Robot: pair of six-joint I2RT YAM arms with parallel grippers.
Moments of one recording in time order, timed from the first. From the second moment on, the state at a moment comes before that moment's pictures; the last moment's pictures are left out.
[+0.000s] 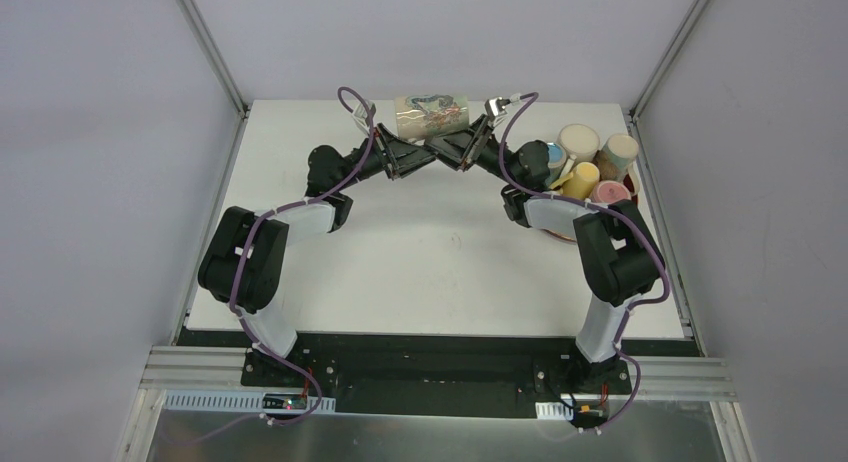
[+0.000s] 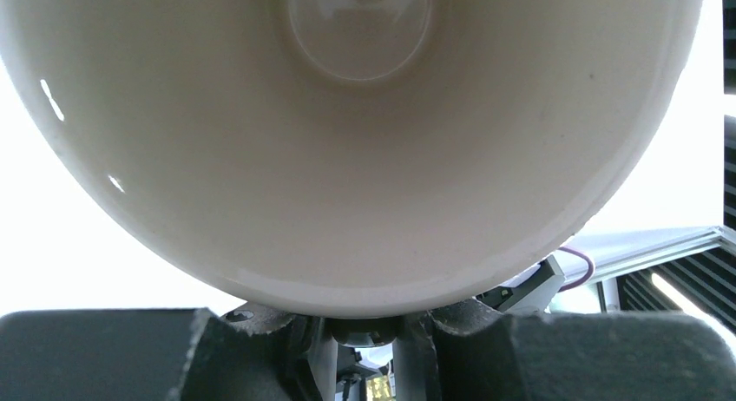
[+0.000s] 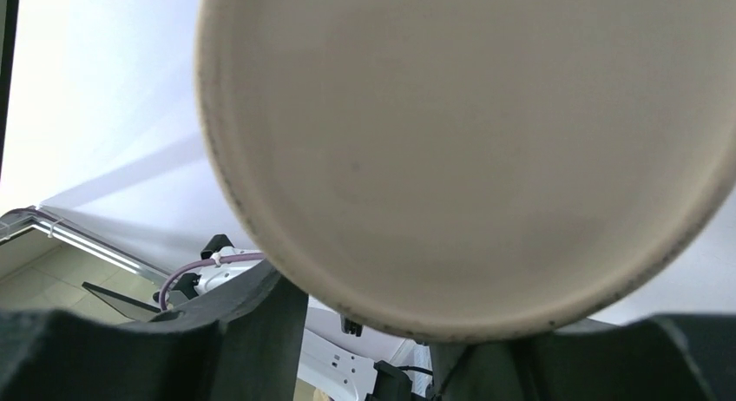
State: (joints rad) left arm -0.35 1.70 0.91 1.17 0.75 -1.50; right arm 0.46 1.83 1.05 1.20 -0.68 1.44
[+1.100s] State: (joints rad) left arm -0.25 1.63 0.86 1.02 0.74 -1.39; right arm 0.33 1.71 1.05 0.80 -0.95 1.10
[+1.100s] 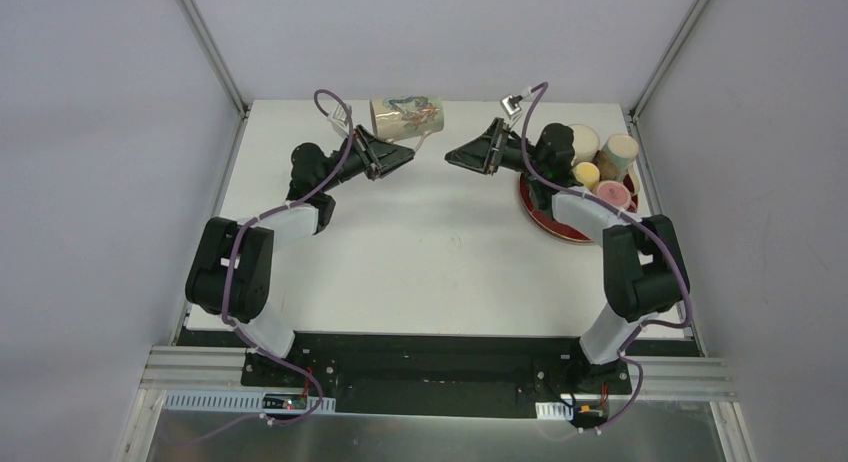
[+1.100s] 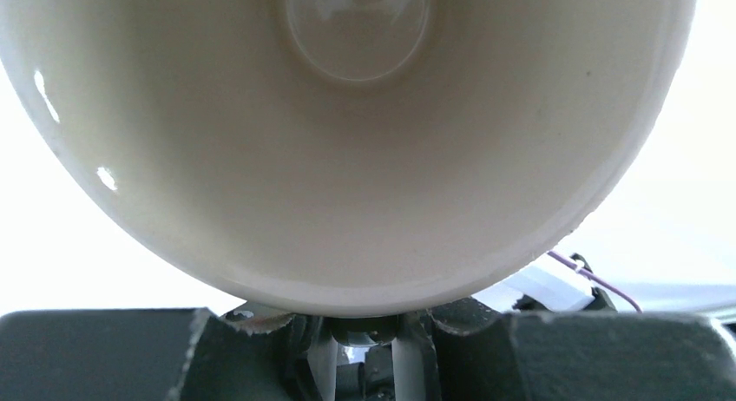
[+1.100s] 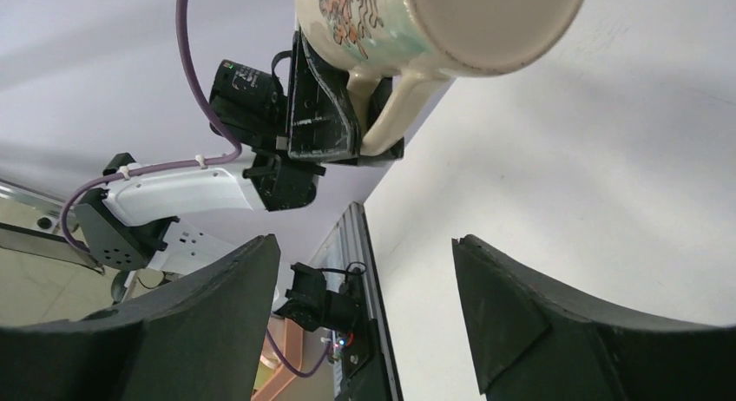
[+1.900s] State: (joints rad) left arm -0.10 1.45 0.83 0.49 0.71 -0.87; right arm 0.28 1.28 1.14 -0.52 -0.74 -0.06
